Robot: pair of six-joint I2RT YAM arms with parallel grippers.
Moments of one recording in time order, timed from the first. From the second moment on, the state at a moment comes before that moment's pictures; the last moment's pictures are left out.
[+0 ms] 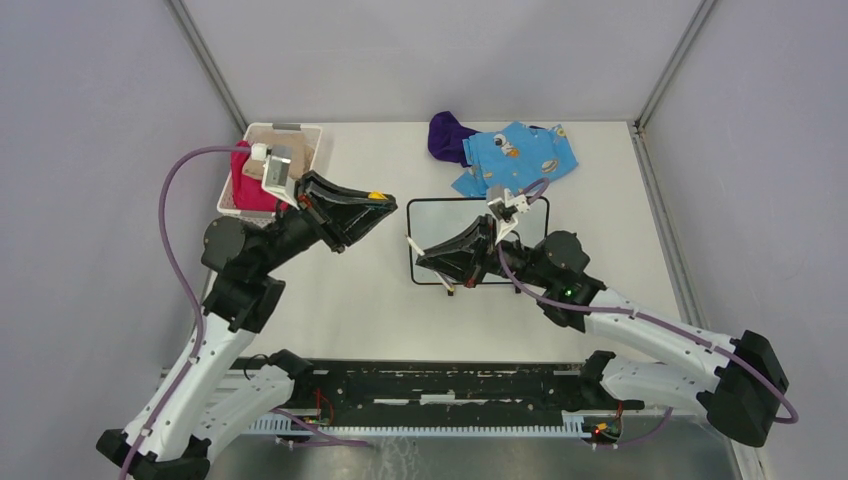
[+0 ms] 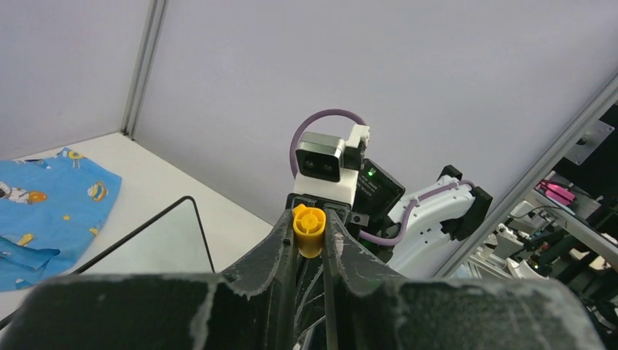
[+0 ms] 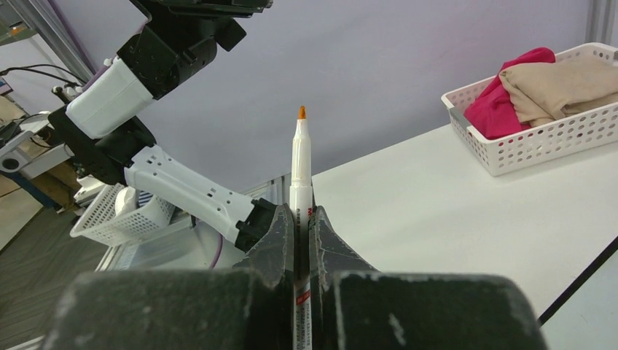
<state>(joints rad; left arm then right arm) -0.48 0.77 0.96 0.25 0.60 -0.73 0.88 1.05 0.68 0.66 -0.47 0.51</state>
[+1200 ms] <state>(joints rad) -0.48 1.41 0.88 -0.59 -0.20 -0.50 0.88 0.57 0.50 0.01 0.06 0.09</state>
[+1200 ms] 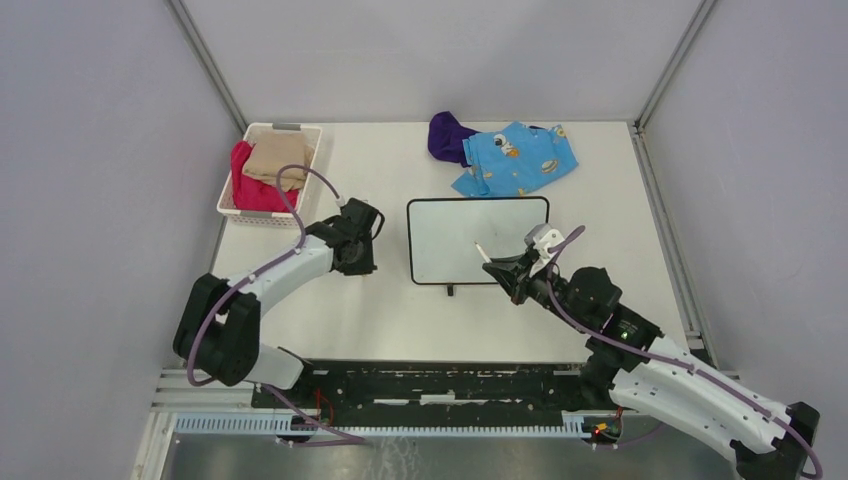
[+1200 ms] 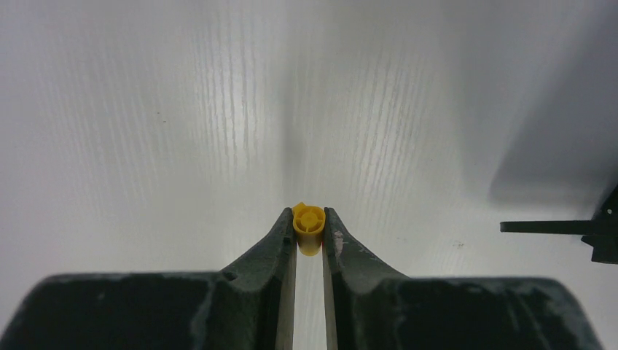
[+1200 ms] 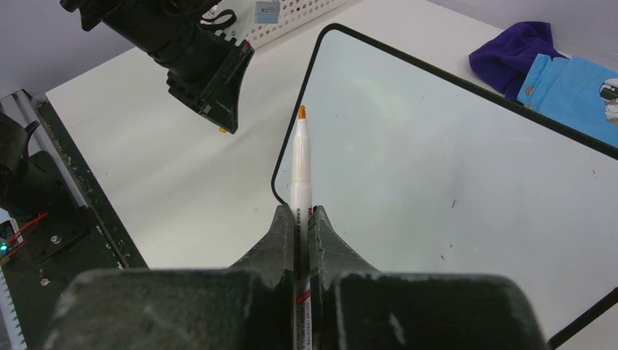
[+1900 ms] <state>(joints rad) -0.48 1.57 0.85 -0.51 -0.12 -0.50 0.88 0.66 0.49 0.05 0.03 0.08</state>
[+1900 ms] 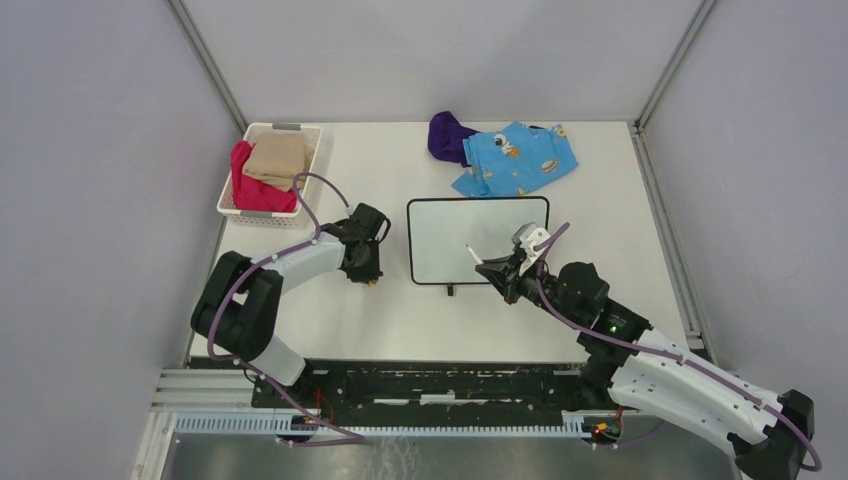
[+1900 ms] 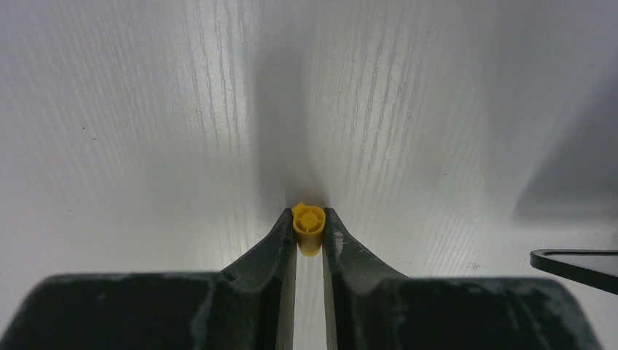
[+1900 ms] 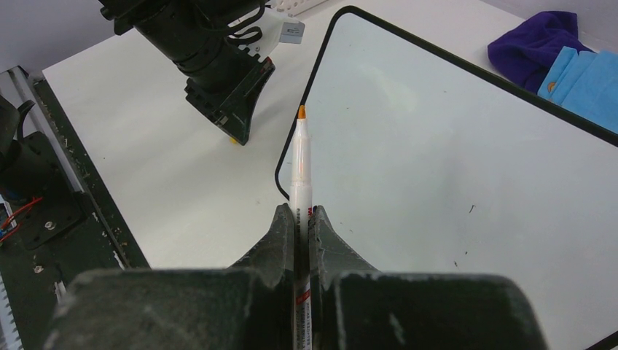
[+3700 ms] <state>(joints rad) -0.50 0.95 0.89 0.11 0.36 -0.48 0.88 0.65 0.48 0.22 -0.06 0.12</state>
